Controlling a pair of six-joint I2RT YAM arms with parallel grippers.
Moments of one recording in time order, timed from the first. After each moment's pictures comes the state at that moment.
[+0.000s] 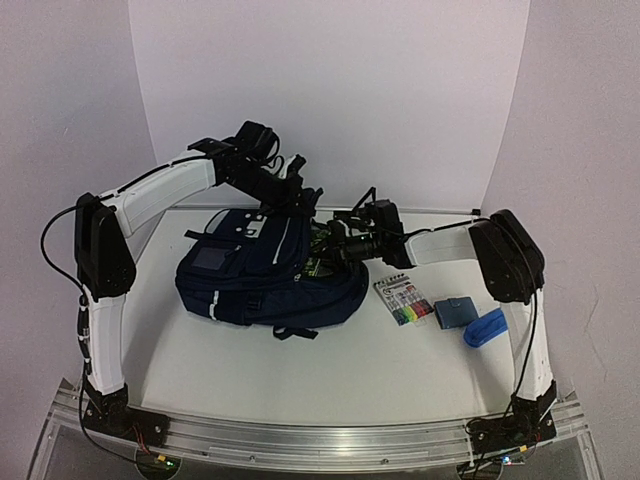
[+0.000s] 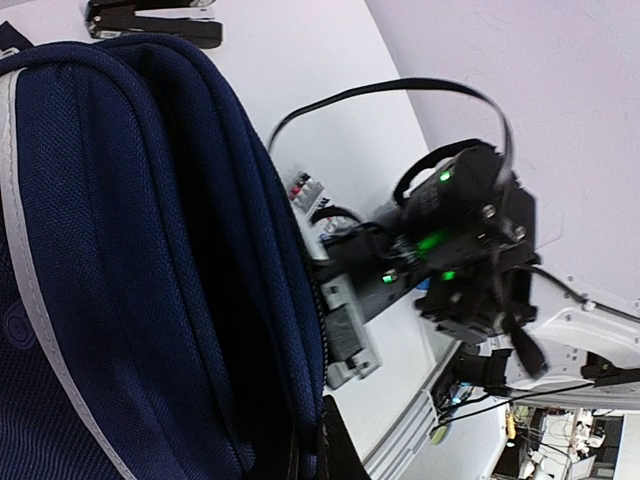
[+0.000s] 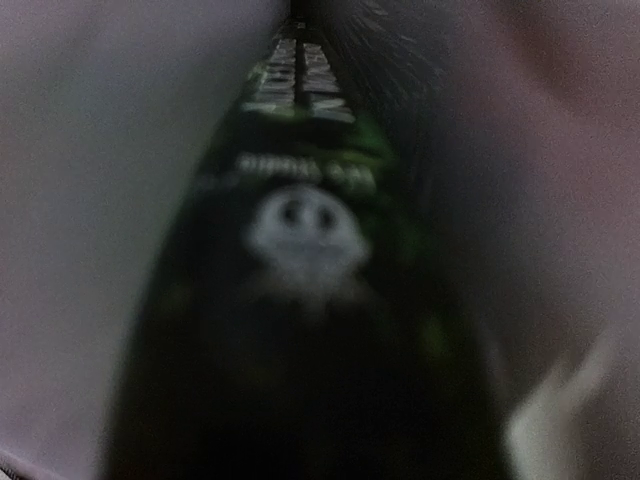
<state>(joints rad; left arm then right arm) -0.63 2.06 2.07 -0.80 0.56 -0.50 0.59 2.25 1.53 0.31 -0.93 1.20</state>
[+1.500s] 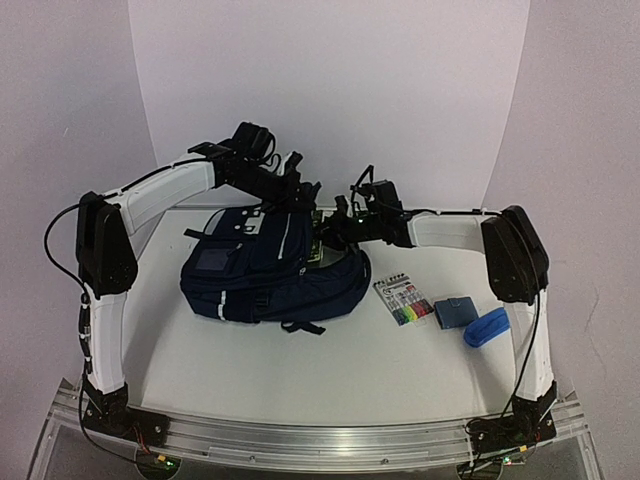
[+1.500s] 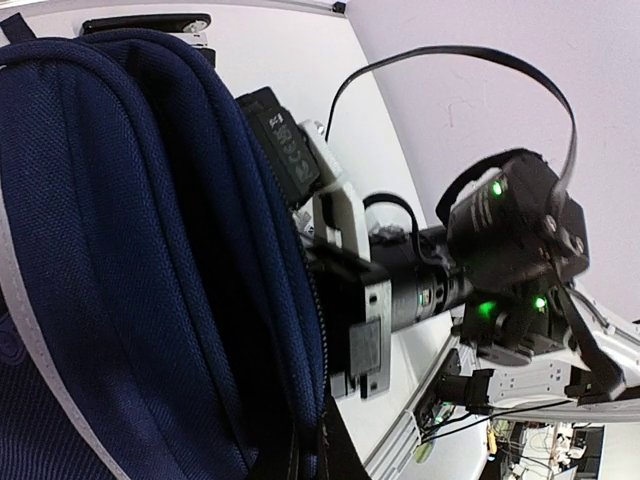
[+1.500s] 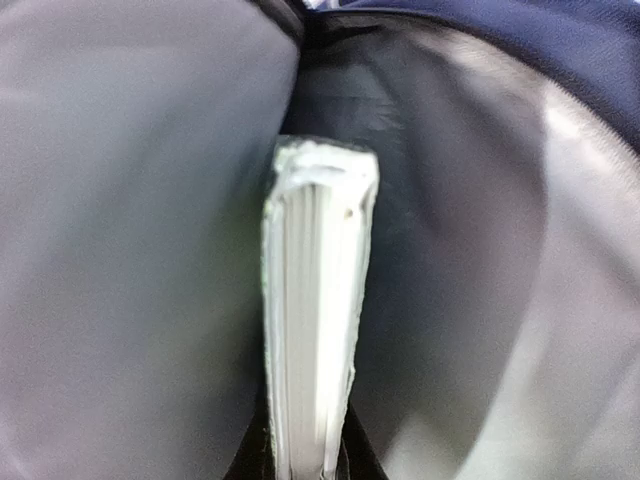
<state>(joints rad) -0.59 2.08 2.05 -0.68 0.61 -0.55 0.59 2.22 1.68 0.03 -0.65 0.94</state>
